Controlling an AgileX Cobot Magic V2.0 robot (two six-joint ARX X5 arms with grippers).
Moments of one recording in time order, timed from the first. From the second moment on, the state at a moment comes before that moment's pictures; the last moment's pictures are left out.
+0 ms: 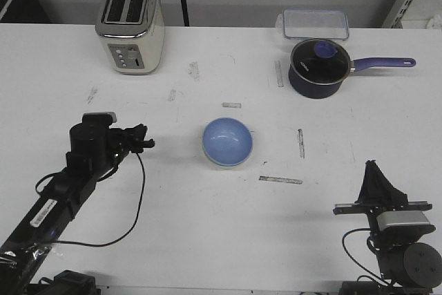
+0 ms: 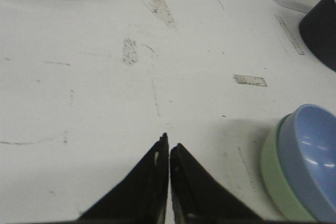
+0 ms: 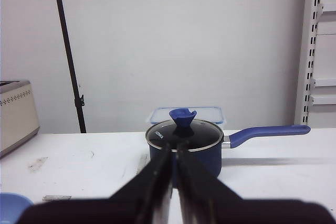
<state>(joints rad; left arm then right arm) -0.19 1.12 0.81 -0.03 0.17 -0.30 0.01 0.23 0.46 -0.11 -0.08 0.08</state>
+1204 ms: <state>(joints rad) -0.03 0.25 0.41 -0.02 0.12 -0.04 0.01 0.23 0.46 -0.11 -0.08 0.08</state>
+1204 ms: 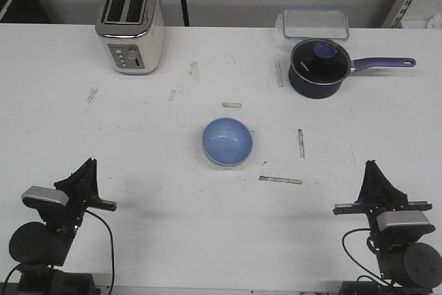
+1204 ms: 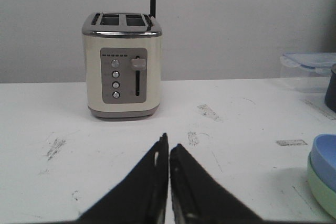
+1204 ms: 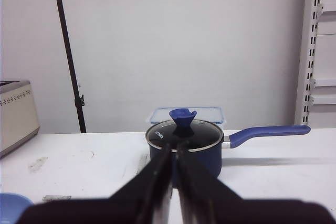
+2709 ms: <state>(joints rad) -0.03 0.01 0.03 0.14 -0.01 -0.04 0.01 0.23 0.46 -0.11 -0.08 0.08</state>
